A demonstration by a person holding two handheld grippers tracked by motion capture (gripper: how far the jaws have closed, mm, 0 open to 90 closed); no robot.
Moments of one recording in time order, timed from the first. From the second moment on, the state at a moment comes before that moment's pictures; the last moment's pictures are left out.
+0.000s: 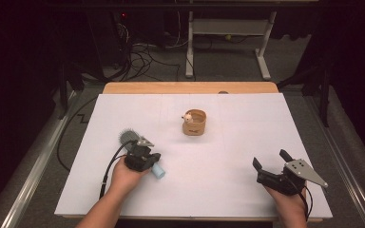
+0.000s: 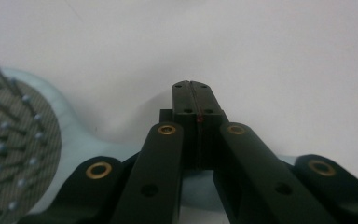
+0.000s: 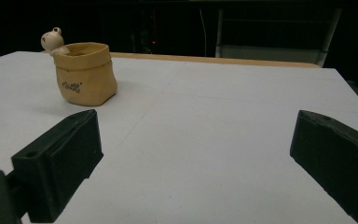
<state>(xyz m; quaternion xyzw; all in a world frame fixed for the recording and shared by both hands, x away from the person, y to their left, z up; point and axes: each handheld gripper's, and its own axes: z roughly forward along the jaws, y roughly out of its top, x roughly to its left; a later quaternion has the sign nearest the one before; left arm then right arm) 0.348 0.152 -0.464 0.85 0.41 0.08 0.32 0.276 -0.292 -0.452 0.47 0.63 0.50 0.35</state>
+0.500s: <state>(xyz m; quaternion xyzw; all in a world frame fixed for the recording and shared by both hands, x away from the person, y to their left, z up) 0.313 0.188 -0.463 0.87 0.39 0.11 0.29 0.276 -0.292 -0.452 0.47 0.63 0.50 0.35</state>
